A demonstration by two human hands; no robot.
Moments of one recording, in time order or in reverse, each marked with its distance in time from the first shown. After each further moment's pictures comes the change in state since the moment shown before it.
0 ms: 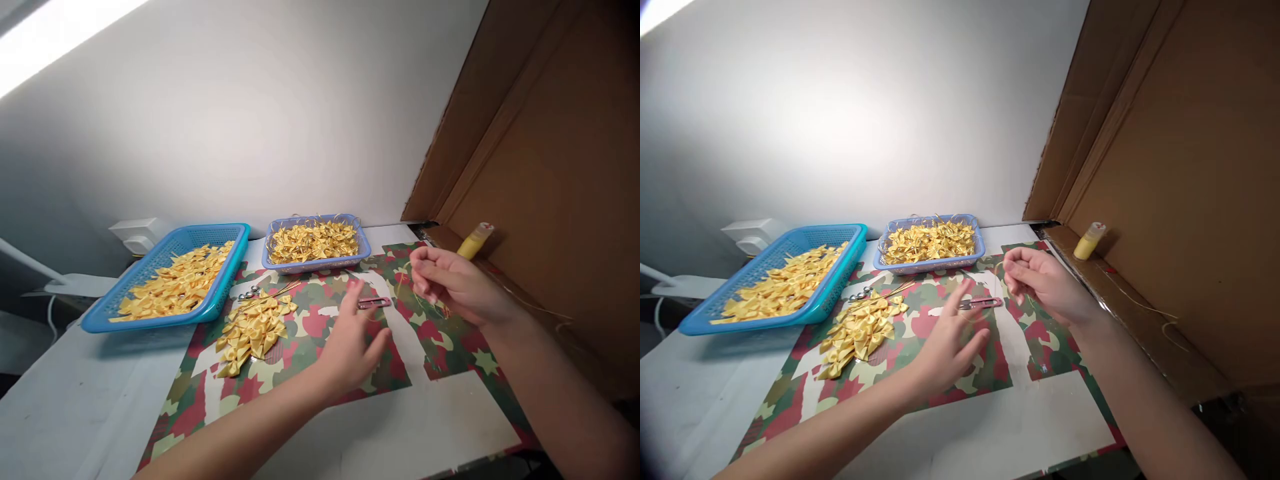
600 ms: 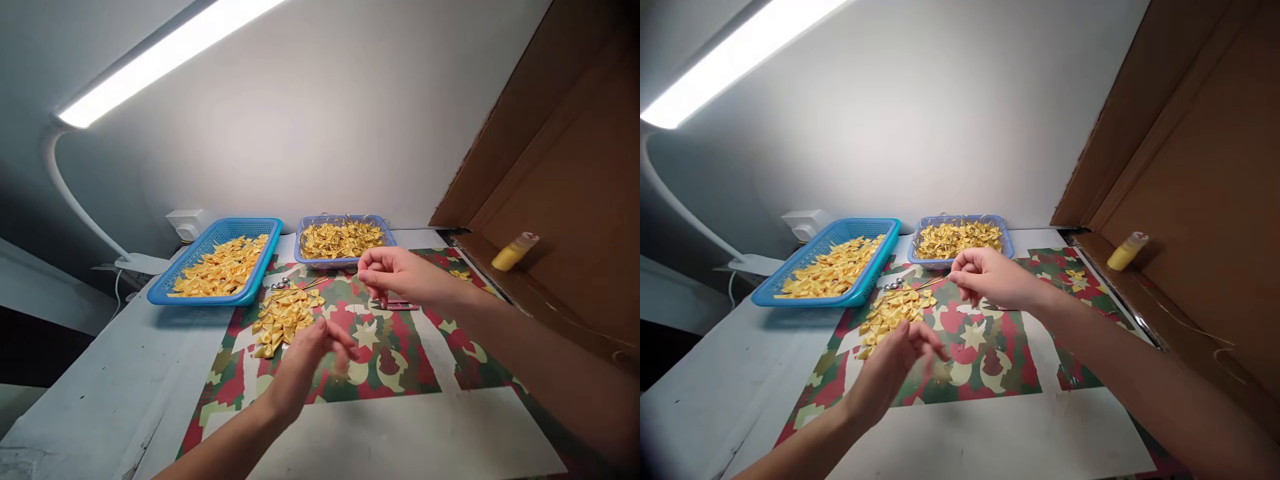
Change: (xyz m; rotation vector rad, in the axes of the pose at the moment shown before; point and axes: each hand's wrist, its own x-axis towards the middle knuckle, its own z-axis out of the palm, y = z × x) left_hand -0.073 -0.010 -0.073 -1.115 0.107 -0.453; right_hand 0.045 -0.020 0.098 -0.345 -0.399 0.101
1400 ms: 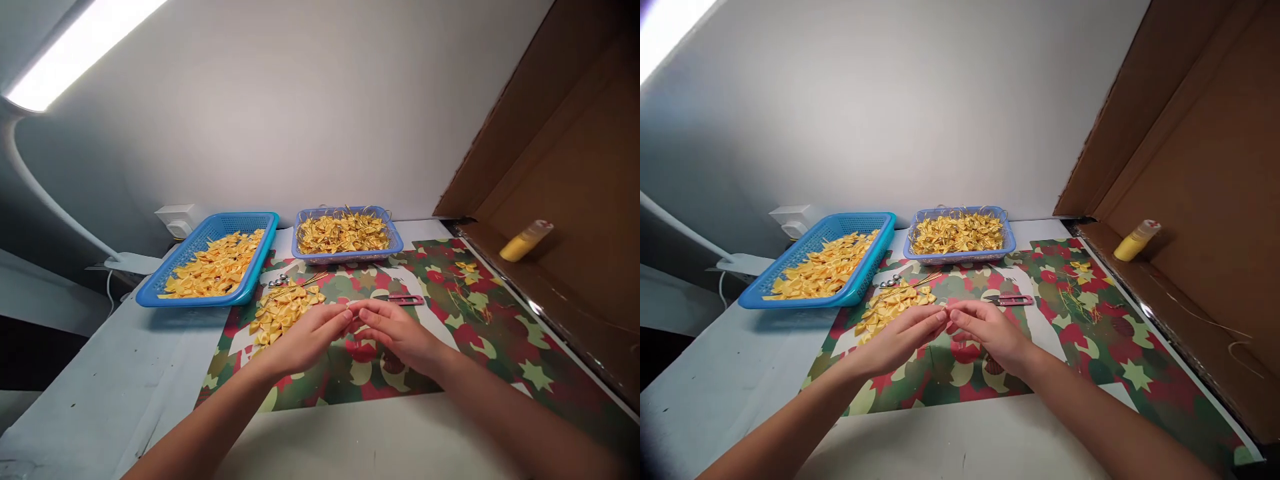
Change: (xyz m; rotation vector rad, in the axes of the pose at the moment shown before) left_hand 0.047 0.016 -0.022 0.426 -0.273 -0.045; right_hand -0.009 0.095 0.053 0.589 0.083 0.065
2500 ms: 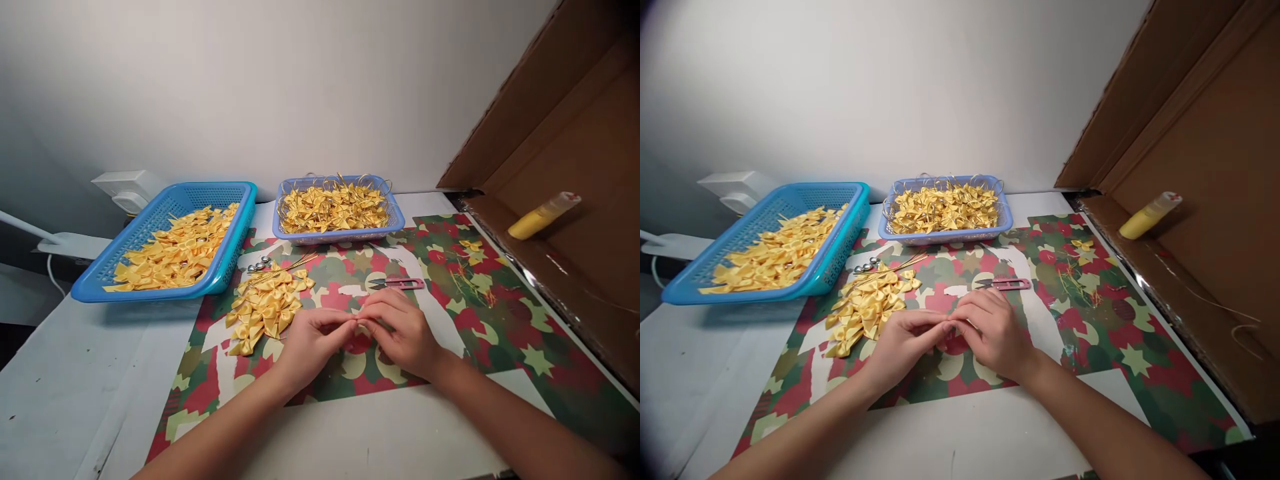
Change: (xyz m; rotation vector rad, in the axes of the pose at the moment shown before) left_hand 0.012 -0.051 0.031 -0.013 0.261 0.001; right_hand -0.005 0.030 -0.022 -1.064 0.224 -0.843
